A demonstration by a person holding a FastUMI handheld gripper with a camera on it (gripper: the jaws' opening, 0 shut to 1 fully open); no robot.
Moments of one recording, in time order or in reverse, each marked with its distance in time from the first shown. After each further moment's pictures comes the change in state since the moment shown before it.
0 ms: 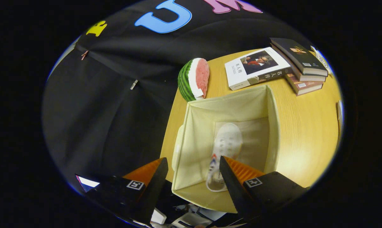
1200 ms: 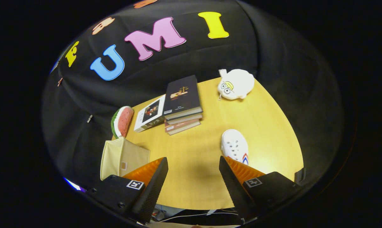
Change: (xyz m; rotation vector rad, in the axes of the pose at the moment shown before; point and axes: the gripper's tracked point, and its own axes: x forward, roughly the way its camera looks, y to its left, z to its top) arm -0.283 -0.371 0.049 0.100 -0.280 -0.414
